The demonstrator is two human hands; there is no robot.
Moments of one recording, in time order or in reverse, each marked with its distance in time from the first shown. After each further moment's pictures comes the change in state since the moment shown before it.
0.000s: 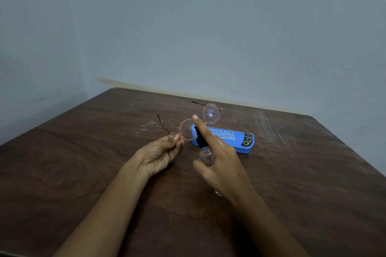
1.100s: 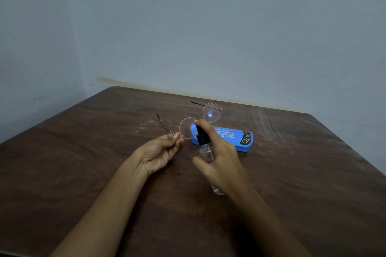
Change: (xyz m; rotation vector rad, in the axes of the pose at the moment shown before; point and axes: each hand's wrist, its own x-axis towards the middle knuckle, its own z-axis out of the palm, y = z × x) left_hand 0.001 -0.001 0.002 0.012 0.015 0.000; right_hand 0.003 0.005 0.000 0.132 0.021 -0.005
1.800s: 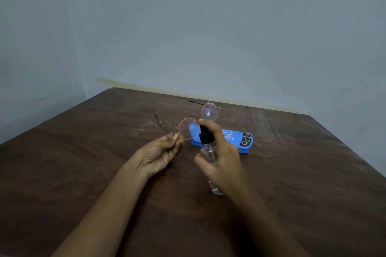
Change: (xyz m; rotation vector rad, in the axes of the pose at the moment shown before) left_hand -0.003 -0.001 0.004 -0.010 0.004 0.035; right_hand 0.001 0.001 -0.001 0.074 0.089 -0.014
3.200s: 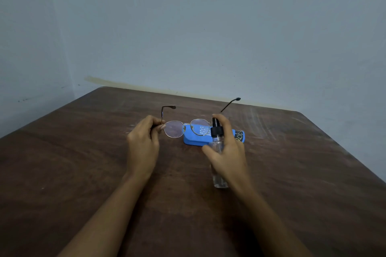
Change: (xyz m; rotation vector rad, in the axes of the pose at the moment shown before) left_hand 0.004 -0.009 -0.009 1.283 0.439 1.287; right_hand 0.004 0.009 -0.017 0.024 0.073 0.290
